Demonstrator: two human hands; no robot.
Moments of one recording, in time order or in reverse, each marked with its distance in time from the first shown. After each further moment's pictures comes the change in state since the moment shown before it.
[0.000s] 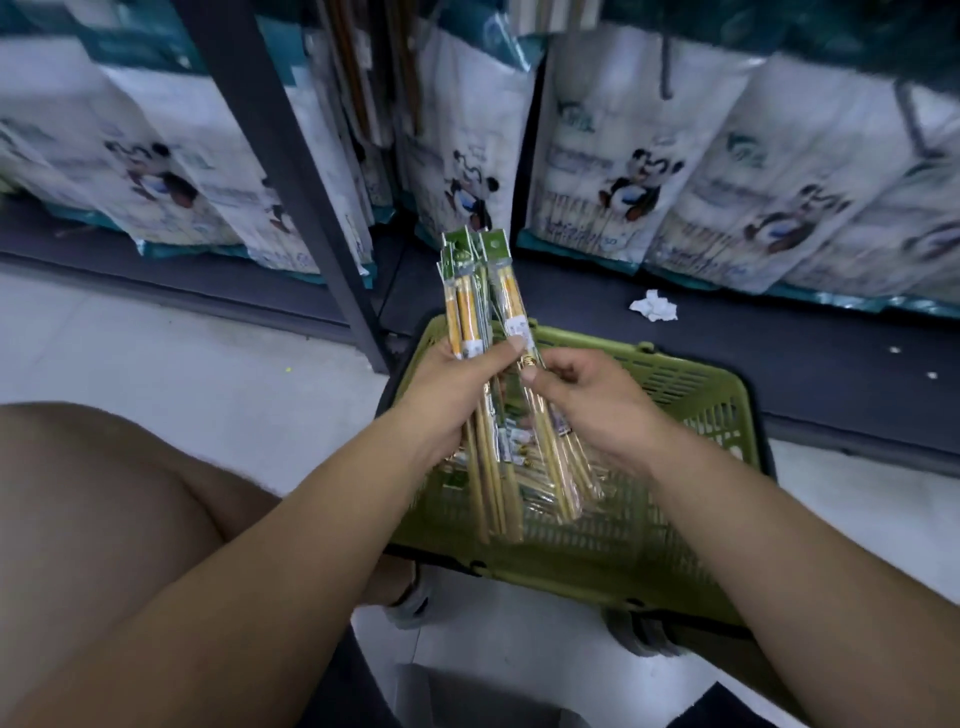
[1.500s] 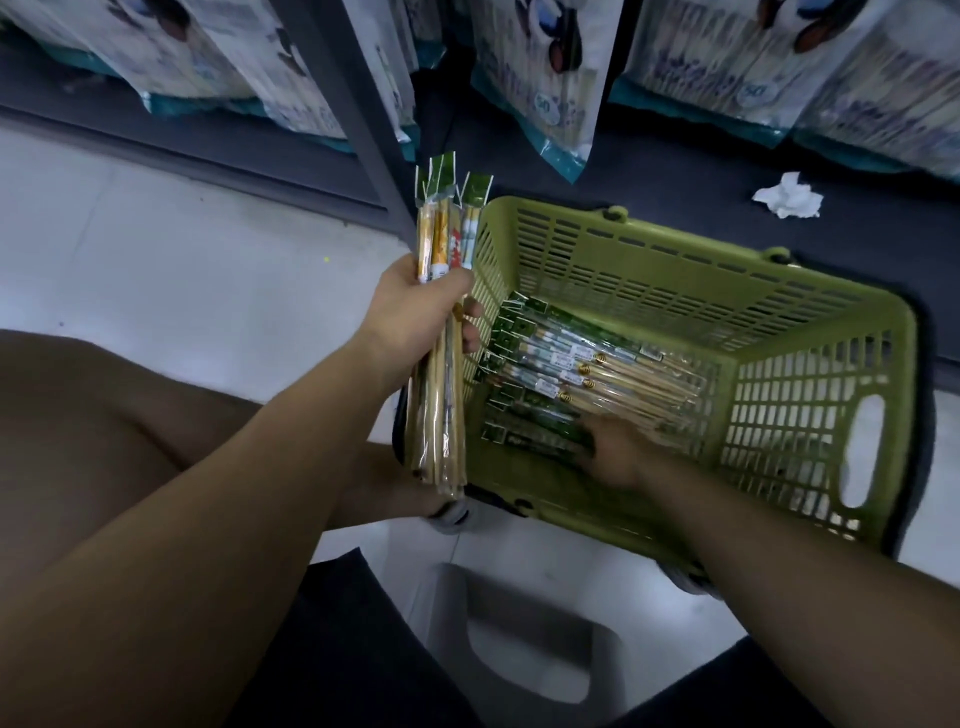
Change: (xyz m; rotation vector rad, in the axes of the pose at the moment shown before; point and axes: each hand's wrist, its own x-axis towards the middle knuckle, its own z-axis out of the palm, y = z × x) left_hand 0.017 -0.018 -0.079 0.185 0.266 -0.073; right_hand 0.025 0.216 0.052 -0.836 -0.521 0.305
